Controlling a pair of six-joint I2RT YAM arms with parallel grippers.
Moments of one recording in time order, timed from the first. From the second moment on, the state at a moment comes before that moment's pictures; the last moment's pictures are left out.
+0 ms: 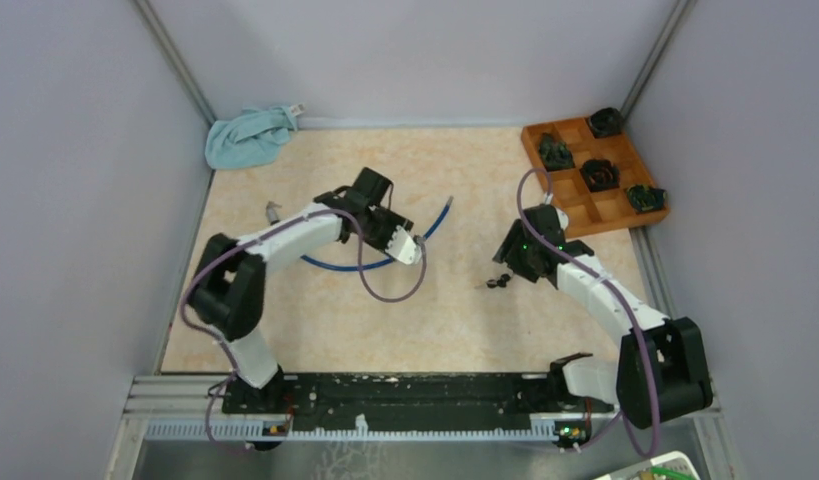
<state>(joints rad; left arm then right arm) -0.62 1.88 1.34 -0.60 0.25 1.58 0.28 1.21 0.71 -0.44 0.06 0.77</state>
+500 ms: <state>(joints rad) -0.73 1.06 0.84 0.30 0.51 1.39 0.28 1.12 0.71 -0.36 -0.01 0.73</state>
